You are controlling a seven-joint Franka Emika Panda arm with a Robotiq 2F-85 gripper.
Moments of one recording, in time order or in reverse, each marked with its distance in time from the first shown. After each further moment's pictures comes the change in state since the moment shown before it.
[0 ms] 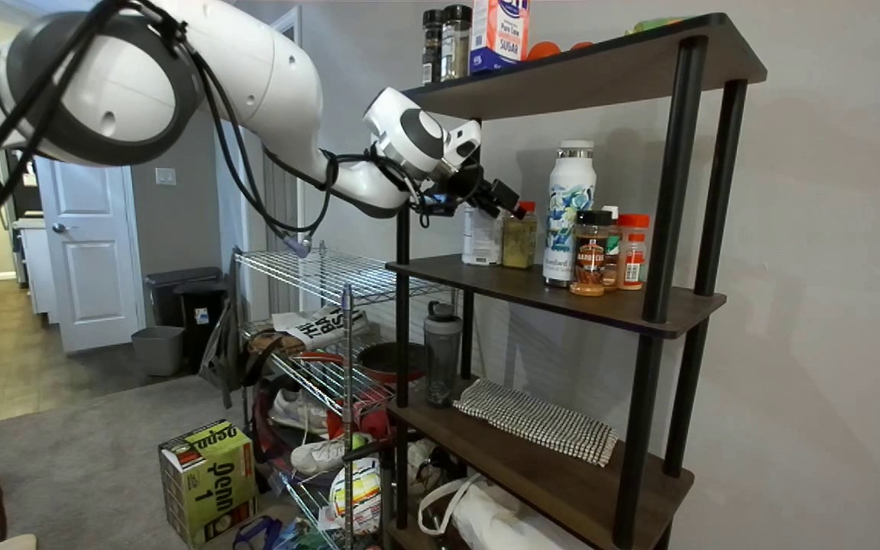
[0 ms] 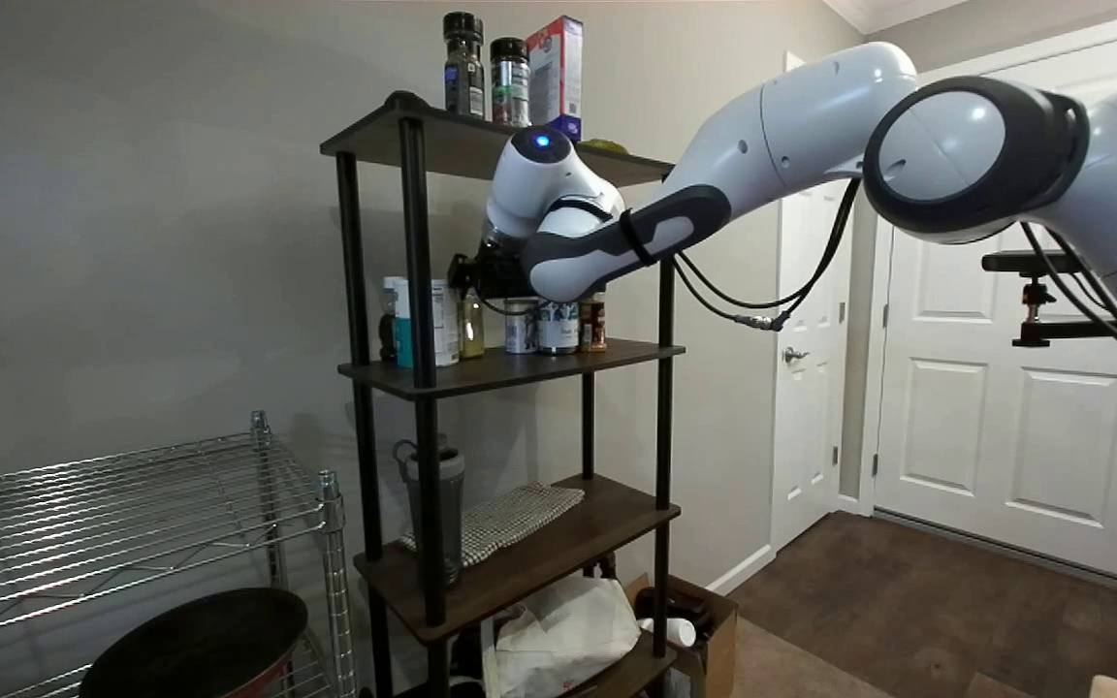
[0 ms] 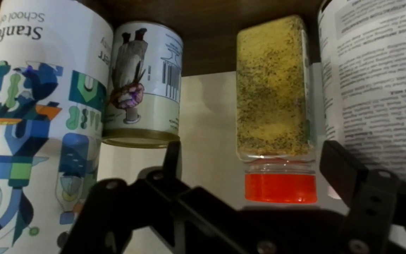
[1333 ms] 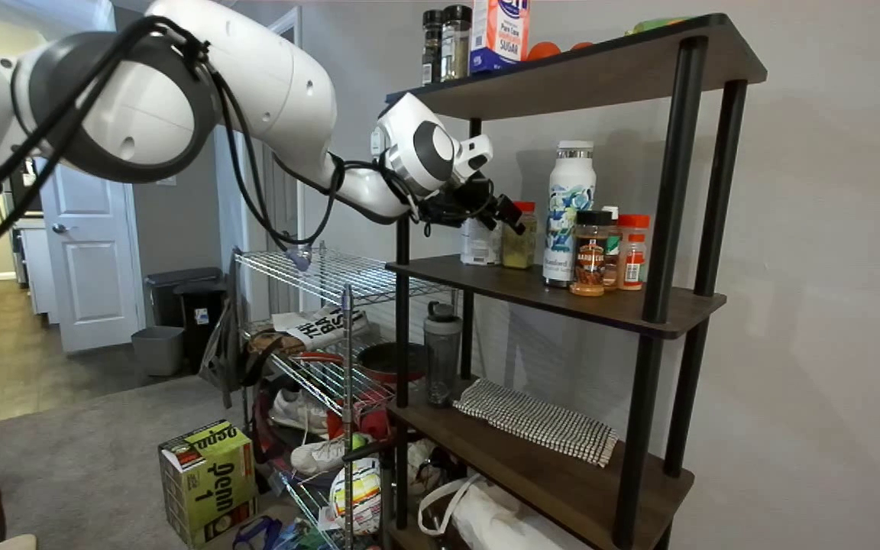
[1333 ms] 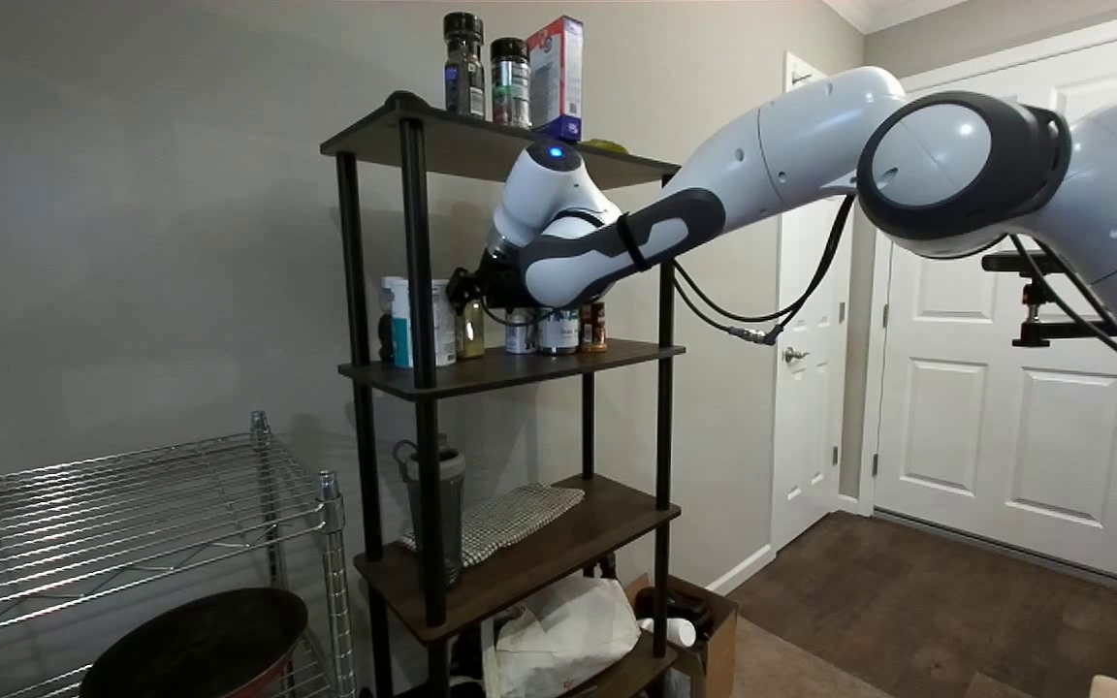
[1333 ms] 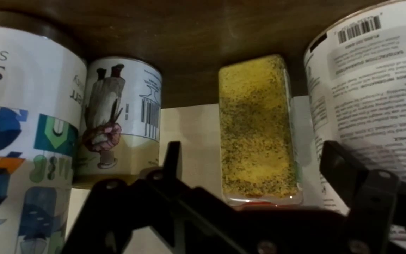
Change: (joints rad) arm -0.095 0.039 0.118 0.002 0.130 0.030 -0.180
